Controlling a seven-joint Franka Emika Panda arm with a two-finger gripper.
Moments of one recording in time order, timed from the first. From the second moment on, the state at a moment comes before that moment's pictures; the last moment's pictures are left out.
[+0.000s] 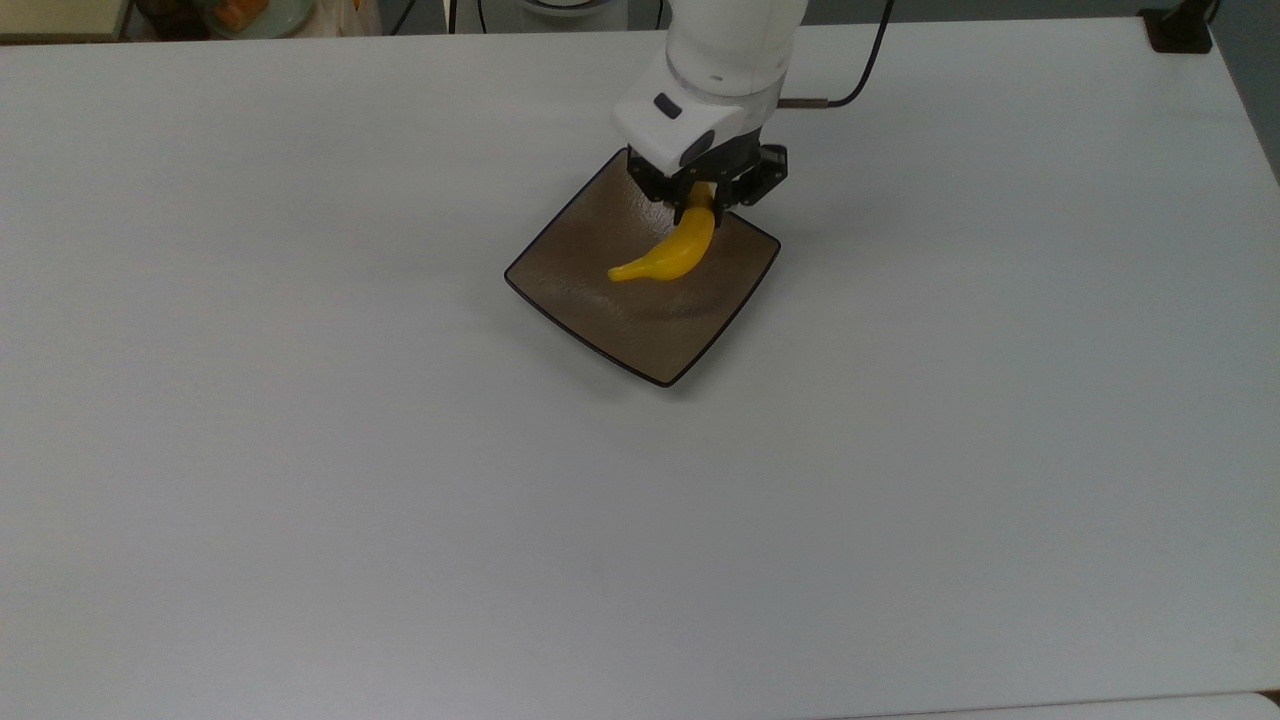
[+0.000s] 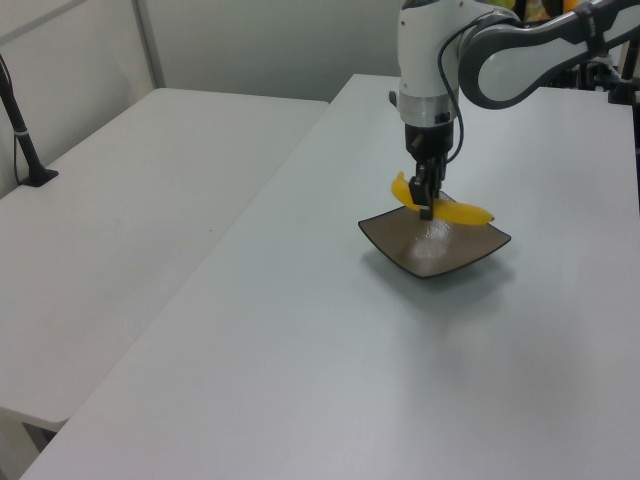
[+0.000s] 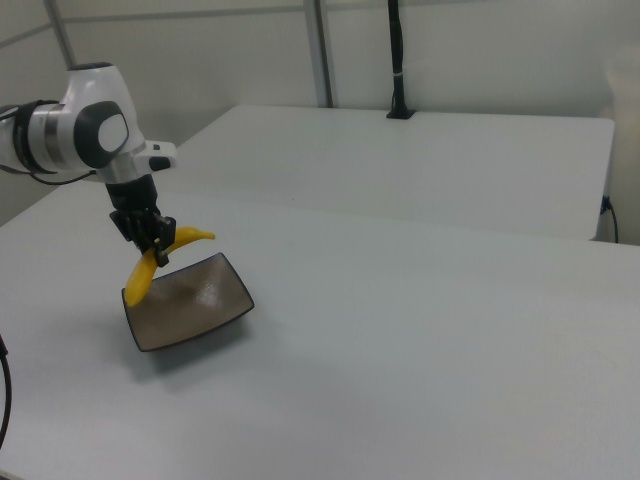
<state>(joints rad) 0.15 0.26 0.20 -1.72 -0.08 1.95 0.34</state>
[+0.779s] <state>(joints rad) 0.14 0.28 0.20 -1.68 -0.11 2.00 0.44</state>
